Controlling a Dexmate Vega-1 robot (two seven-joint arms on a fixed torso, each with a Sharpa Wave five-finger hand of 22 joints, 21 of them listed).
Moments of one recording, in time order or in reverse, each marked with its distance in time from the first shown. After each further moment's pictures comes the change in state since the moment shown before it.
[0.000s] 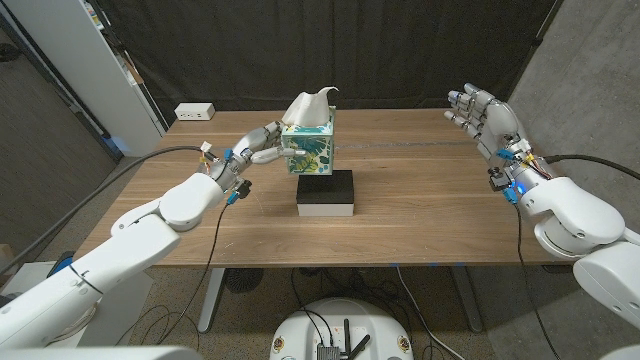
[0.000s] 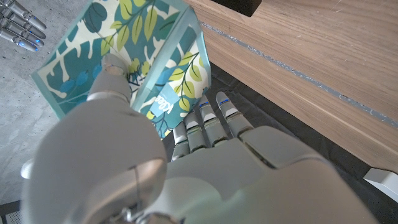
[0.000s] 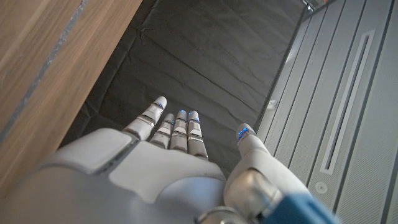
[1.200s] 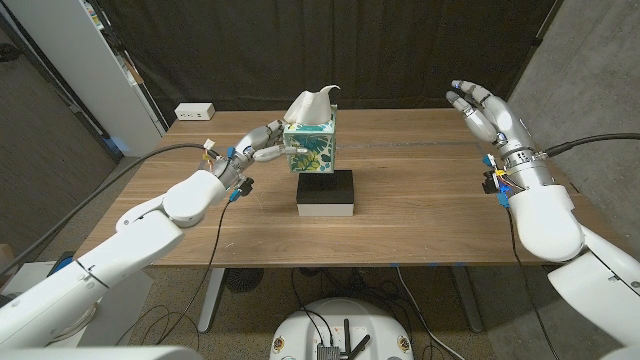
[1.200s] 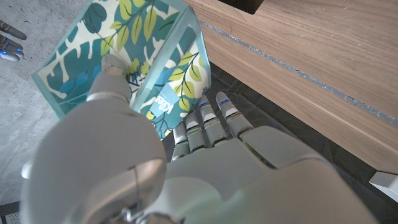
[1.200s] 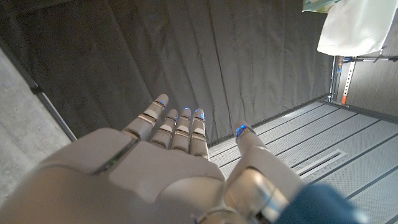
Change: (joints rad) left arm -0.040 -0.009 0.027 0.024 -0.001 -0.002 -0.014; left_hand -0.005 -0.005 0.004 -0.004 0.002 -0.004 0.001 0.000 0.000 0.000 0.000 -0.007 0.015 0.000 0.000 0.000 0.000 0.000 0.000 0.000 0.000; right arm 0.012 0.048 -0.133 -0.072 -0.844 -0.167 -0.191; right_hand 0.043 0.003 0.083 0.019 0.000 0.058 -0.057 0.012 0.001 0.070 -0.055 0.016 -0.002 0.056 -0.009 0.015 -0.004 0.038 -0.008 0.007 -0.002
